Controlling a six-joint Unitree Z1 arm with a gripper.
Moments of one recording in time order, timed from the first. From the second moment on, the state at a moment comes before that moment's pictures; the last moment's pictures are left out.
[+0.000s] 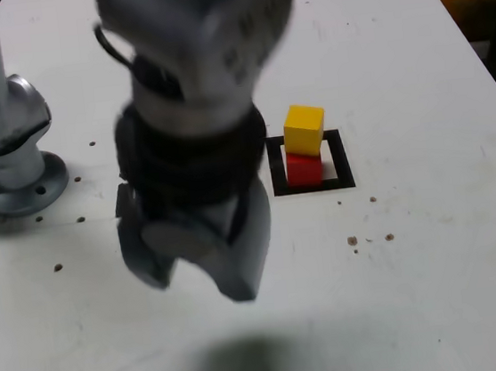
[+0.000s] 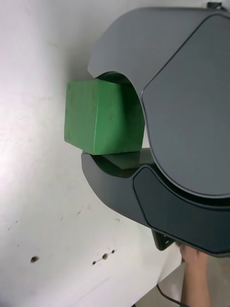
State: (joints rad) arm -0.81 2.03 -1.85 1.59 -0.05 -0.49
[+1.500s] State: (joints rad) arm -0.29 1.95 -1.75 1.53 0.03 0.03
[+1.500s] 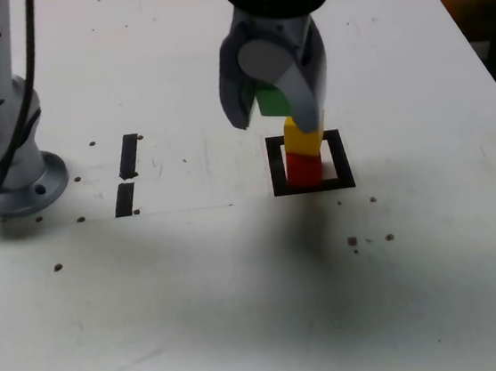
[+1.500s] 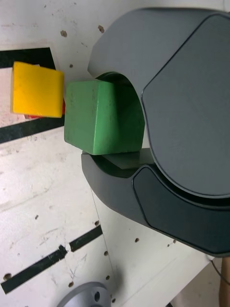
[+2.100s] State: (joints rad) arm -0.20 2.02 -1.80 1.52 0.04 0.10
